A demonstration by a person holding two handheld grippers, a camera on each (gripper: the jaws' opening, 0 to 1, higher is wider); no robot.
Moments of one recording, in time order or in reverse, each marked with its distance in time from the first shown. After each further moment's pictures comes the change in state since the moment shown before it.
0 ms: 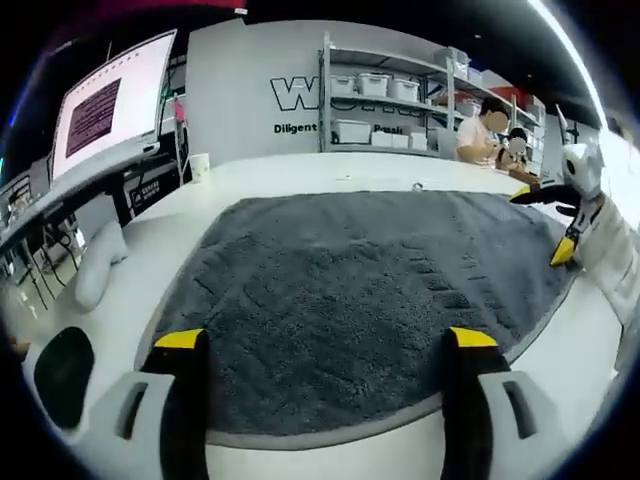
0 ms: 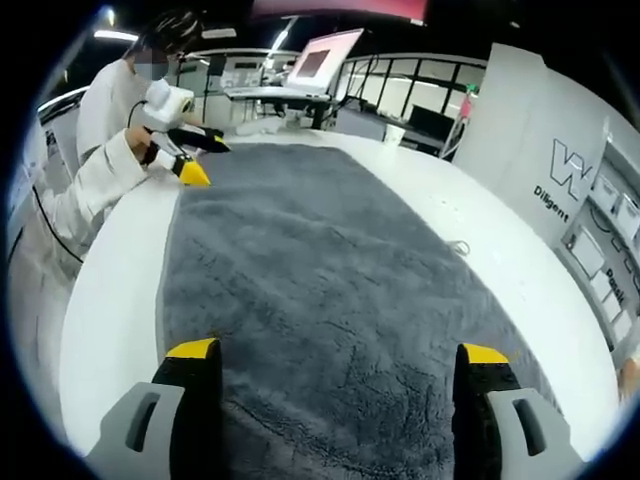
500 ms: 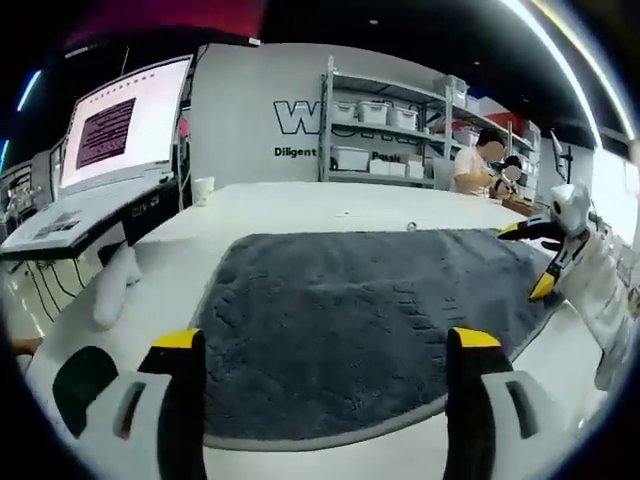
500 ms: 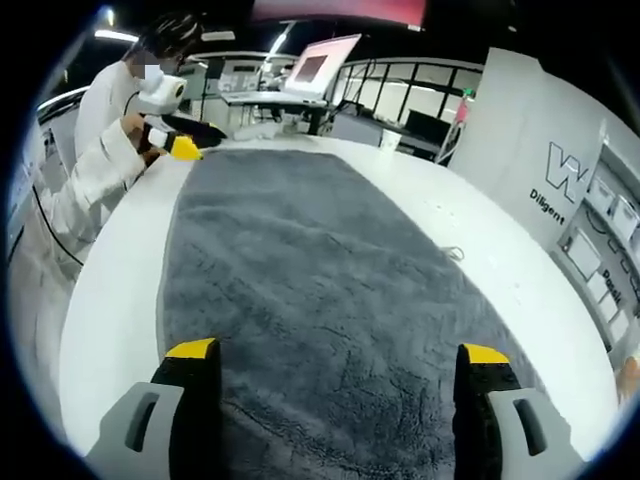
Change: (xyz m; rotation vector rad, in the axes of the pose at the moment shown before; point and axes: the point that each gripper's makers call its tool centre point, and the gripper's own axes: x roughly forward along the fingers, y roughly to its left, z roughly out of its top) left arm -0.022 0.004 0.031 -0.070 -0.092 -0.034; right arm -0.004 -0.003 0.004 0.003 -0.020 -0.022
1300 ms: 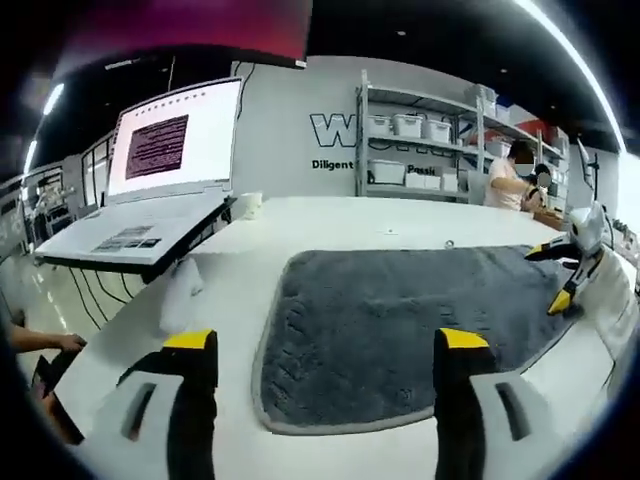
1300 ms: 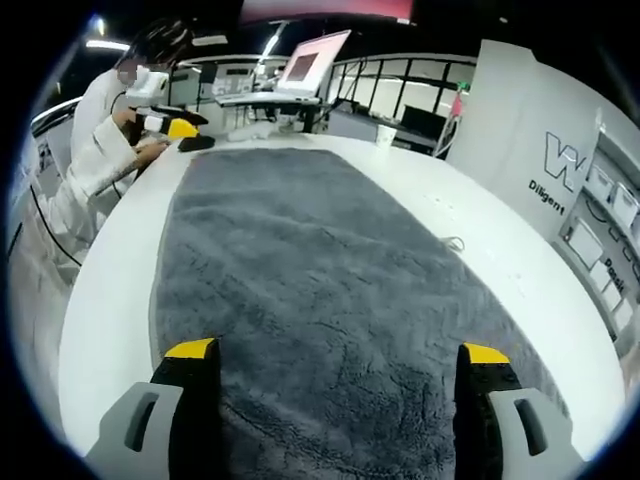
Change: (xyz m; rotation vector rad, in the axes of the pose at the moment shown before) left arm -0.044 0.044 0.026 0.011 -0.057 0.149; right arm 0.005 -0.003 -0.006 0.031 0.004 0.003
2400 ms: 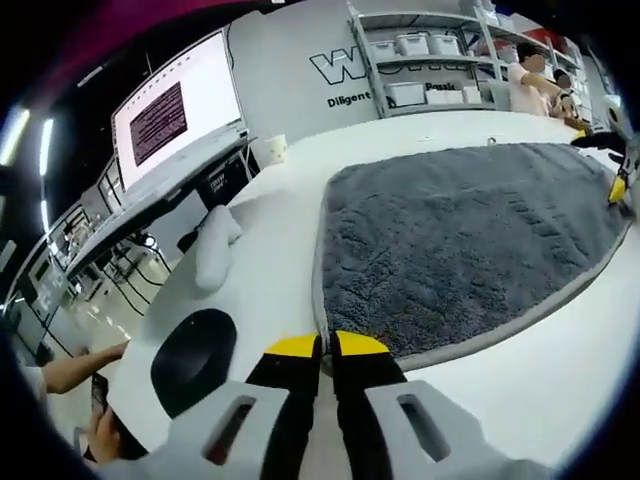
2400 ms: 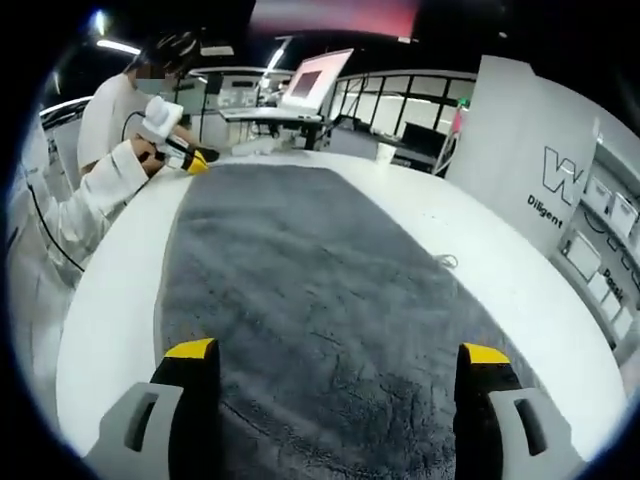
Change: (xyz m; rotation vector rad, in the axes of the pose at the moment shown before) left arm 0.009 0.055 -0.068 0.231 0.270 0.232; right arm -0.005 -0.005 0.011 -0.016 -0.071 -0.006
